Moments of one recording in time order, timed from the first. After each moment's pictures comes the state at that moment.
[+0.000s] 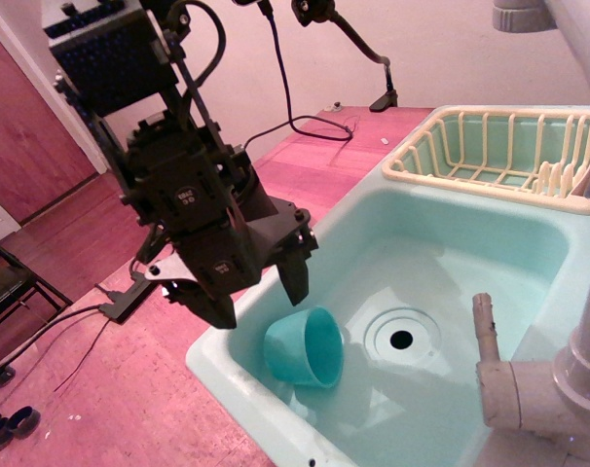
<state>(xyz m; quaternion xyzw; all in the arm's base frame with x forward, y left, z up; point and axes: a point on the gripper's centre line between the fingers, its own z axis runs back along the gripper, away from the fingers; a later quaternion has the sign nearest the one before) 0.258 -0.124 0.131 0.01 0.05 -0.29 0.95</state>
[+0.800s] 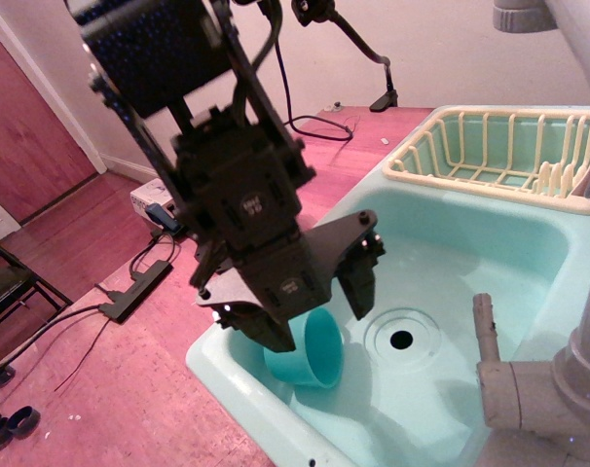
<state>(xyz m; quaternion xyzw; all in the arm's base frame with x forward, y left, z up) 0.298 -0.112 0.130 0.05 0.04 -0.28 0.96</state>
